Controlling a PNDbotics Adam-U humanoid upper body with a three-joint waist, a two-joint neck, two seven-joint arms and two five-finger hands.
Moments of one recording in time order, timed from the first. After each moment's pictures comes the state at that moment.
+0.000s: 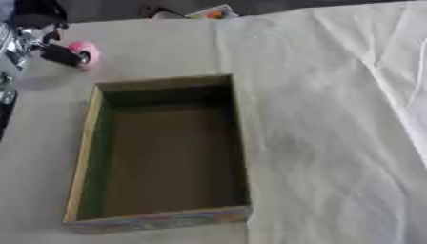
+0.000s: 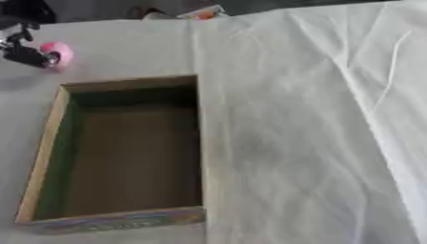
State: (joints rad) left arm -1.15 0.52 -0.07 -0.89 -1.09 0.28 -0.54; right arm -0.33 -0.60 -0.13 -1.99 -0.07 -0.11 -0.33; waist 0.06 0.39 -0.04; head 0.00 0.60
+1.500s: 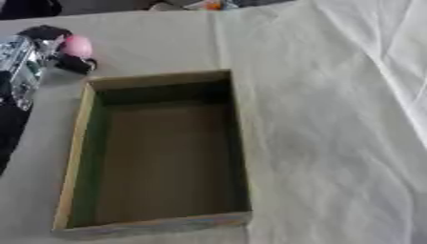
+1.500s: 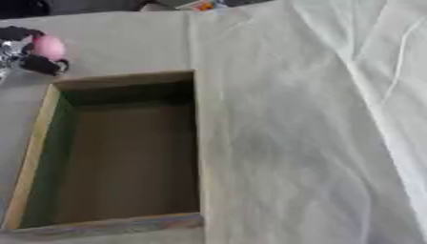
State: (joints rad) left arm -1.17 0.49 -0.06 -0.82 -1.21 0.32 -0.52; right arm -0.35 -0.59 -0.13 -1.99 -0.07 -0.11 -0.32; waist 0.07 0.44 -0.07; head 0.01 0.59
